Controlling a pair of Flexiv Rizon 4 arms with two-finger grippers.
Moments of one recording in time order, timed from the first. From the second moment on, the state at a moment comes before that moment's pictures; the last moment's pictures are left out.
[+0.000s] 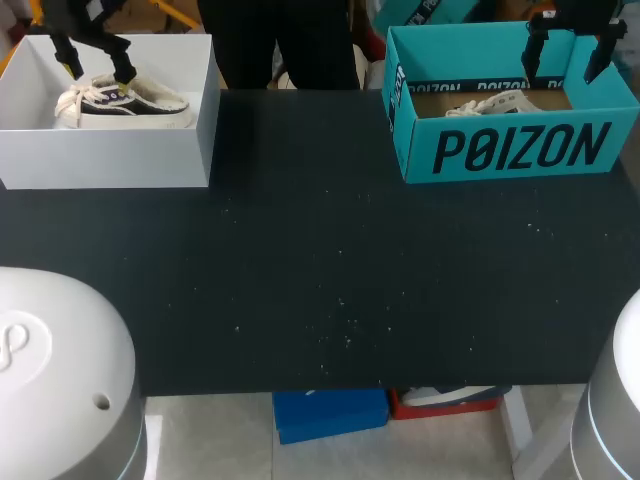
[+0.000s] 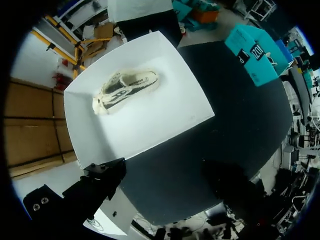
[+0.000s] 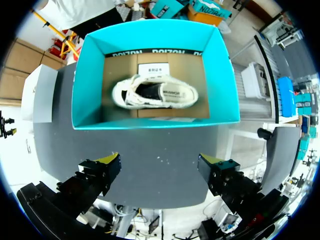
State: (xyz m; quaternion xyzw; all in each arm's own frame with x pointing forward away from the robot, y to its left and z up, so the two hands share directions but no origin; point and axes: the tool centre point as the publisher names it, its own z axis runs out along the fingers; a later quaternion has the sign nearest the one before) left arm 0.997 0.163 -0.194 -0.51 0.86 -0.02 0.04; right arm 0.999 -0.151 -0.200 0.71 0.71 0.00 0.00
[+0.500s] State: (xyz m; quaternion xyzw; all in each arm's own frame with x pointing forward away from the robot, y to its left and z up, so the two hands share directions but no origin) left arm 0.993 0.169 -0.194 -0.29 0.95 -0.05 0.09; right arm 0.999 -0.151 -0.200 0.71 0.71 0.00 0.00
